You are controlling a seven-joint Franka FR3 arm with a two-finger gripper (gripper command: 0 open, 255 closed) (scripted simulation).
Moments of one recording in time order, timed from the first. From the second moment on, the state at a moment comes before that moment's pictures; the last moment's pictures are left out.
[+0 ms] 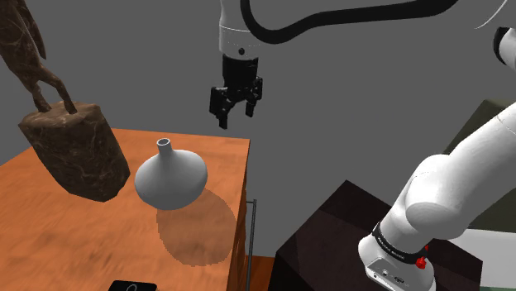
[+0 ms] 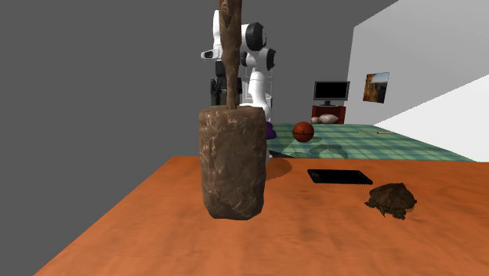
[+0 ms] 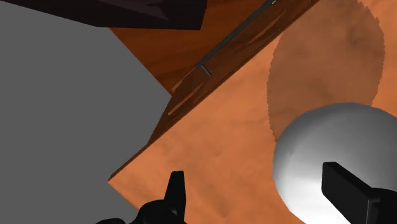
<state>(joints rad) 0.09 -0.23 0.40 -1.93 0.10 1.78 0.36</state>
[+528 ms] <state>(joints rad) 0.15 0.06 0.52 -1.63 -0.05 1.75 0.58</state>
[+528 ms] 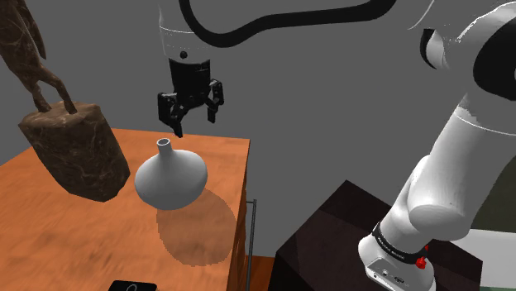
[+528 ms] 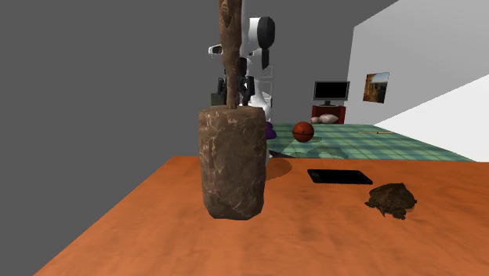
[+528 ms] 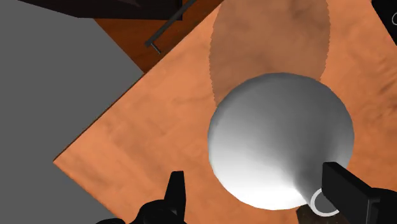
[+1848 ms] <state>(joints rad) 0.27 0.33 0.55 -1.41 -0.20 1.75 0.73</state>
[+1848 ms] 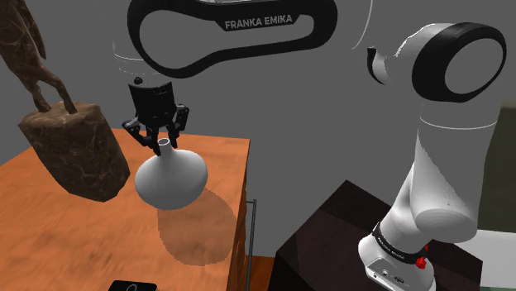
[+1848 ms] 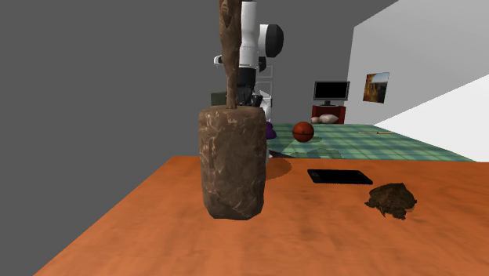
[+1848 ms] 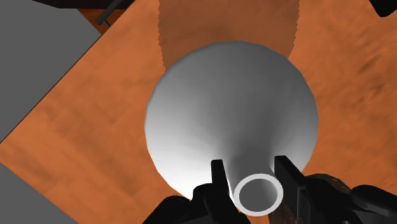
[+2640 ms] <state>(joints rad) 0.28 0.34 0.55 -1.30 -0.21 1.65 0.73</state>
